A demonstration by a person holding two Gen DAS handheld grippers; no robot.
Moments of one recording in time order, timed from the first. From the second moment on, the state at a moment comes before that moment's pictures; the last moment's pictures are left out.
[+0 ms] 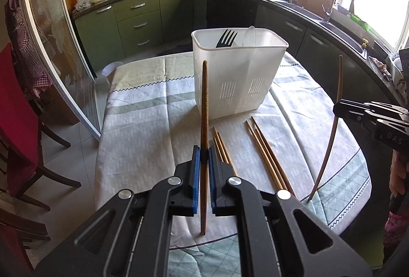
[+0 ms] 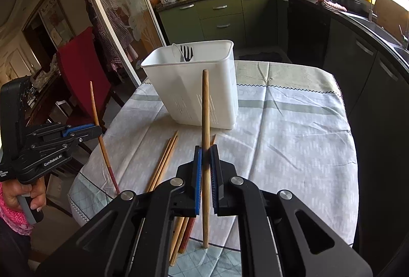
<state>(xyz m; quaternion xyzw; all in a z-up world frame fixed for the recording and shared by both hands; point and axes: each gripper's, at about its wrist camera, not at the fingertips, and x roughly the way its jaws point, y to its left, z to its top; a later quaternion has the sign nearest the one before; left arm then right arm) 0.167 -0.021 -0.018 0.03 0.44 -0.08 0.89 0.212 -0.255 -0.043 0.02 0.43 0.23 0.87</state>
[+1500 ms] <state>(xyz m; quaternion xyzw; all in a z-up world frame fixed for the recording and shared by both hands) 0.275 -0.052 0.130 0.00 0.29 -0.09 0.95 0.328 -0.239 0.103 0.08 0.25 0.19 0.95</state>
